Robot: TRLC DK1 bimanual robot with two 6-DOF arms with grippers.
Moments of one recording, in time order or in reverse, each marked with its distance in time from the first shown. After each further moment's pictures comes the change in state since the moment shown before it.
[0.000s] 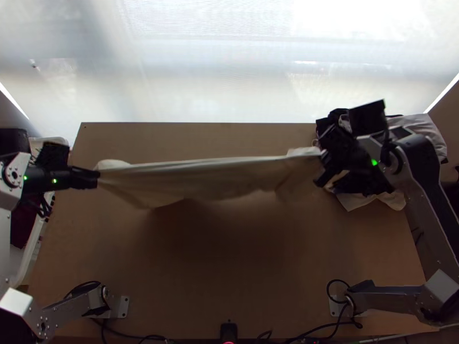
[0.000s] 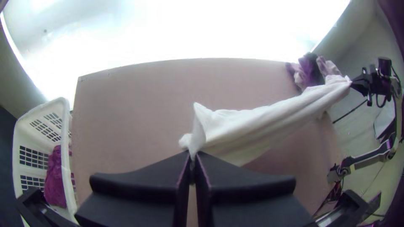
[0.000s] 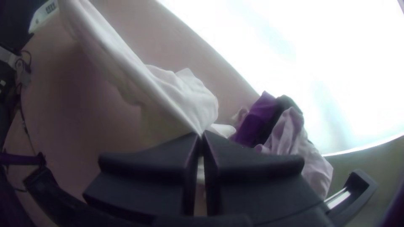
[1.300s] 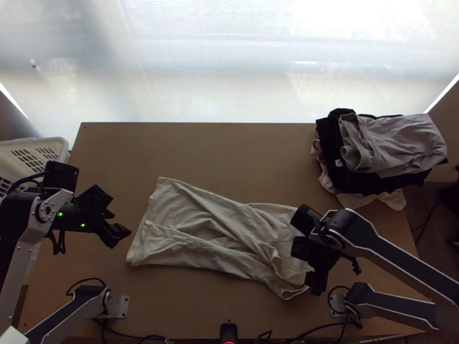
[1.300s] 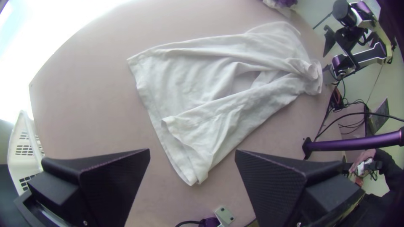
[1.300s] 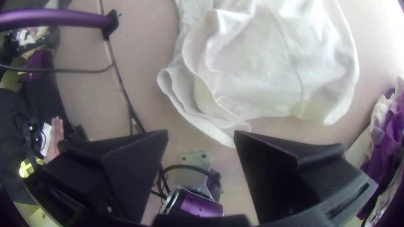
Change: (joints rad) left arm -0.332 -0.207 -0.269 -0.209 -0.139 0.188; right arm 0.452 -0.251 -0.780 -0.231 -0.251 0.095
